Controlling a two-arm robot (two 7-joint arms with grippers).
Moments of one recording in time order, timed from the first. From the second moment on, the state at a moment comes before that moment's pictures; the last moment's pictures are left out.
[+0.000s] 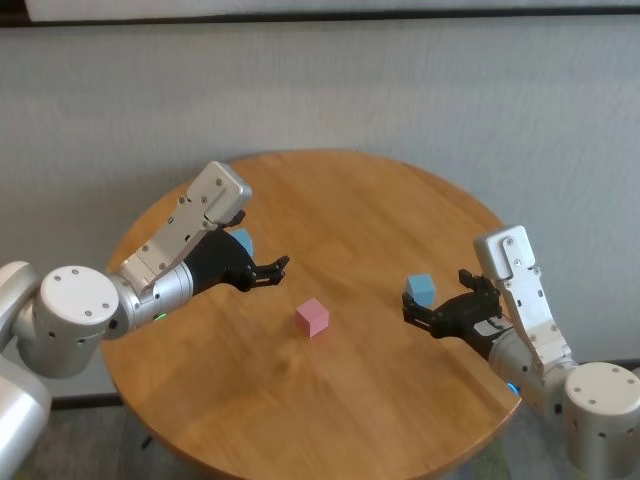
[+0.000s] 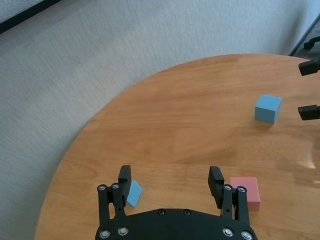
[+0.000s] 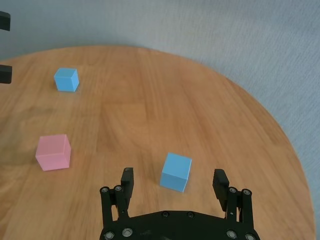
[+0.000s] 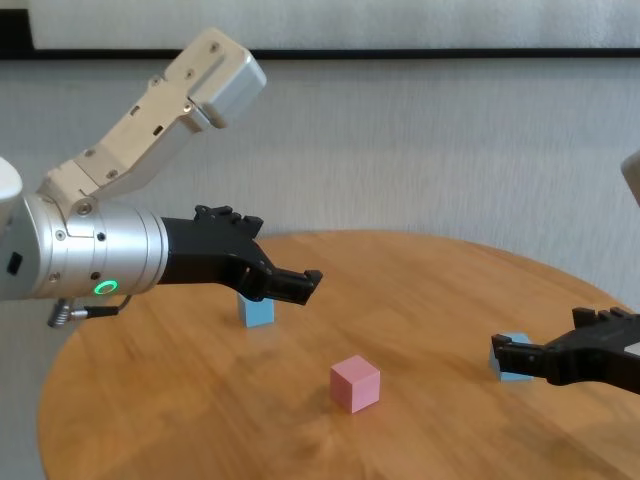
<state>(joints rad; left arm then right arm) -0.45 0.35 0.50 -1.34 -0.03 0.19 -0.40 0.20 0.42 -0.46 -1.44 0.30 0.21 0.01</state>
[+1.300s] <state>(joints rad) -0.45 0.35 0.50 -1.33 -0.03 0.19 -0.40 0.28 0.27 -0.44 -1.26 0.22 0.17 -0.03</state>
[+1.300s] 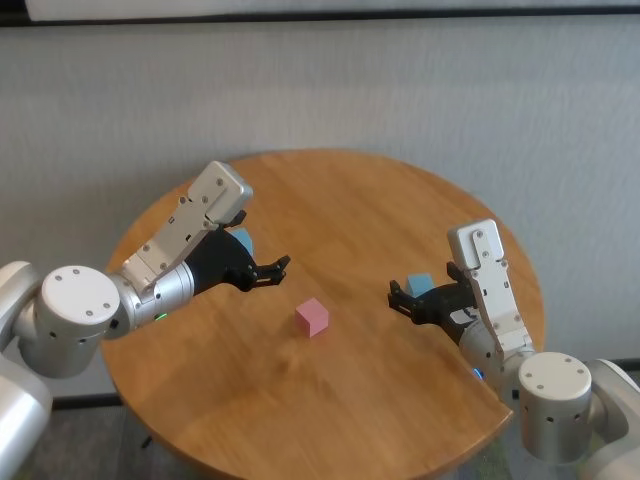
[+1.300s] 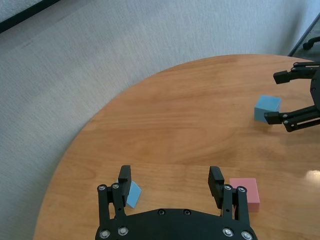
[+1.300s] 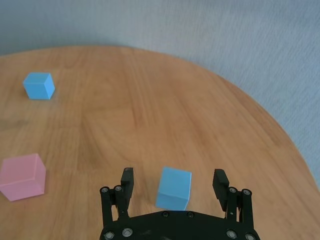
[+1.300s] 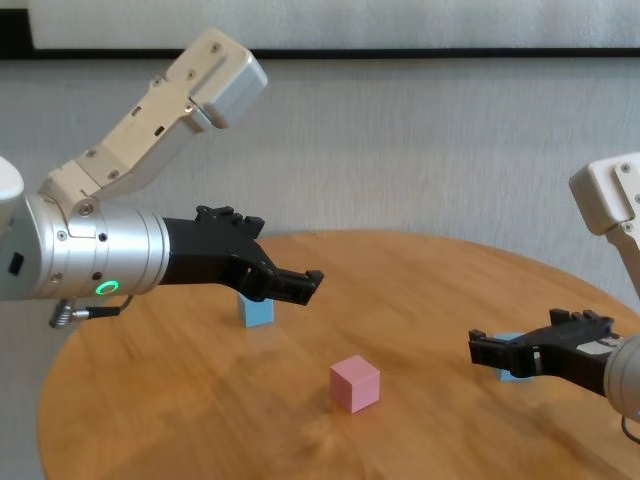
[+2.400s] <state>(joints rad) -0.45 0.35 0.50 -1.33 -0.03 0.19 -0.40 0.30 0.21 -0.41 -1.18 0.17 0.16 -0.05</state>
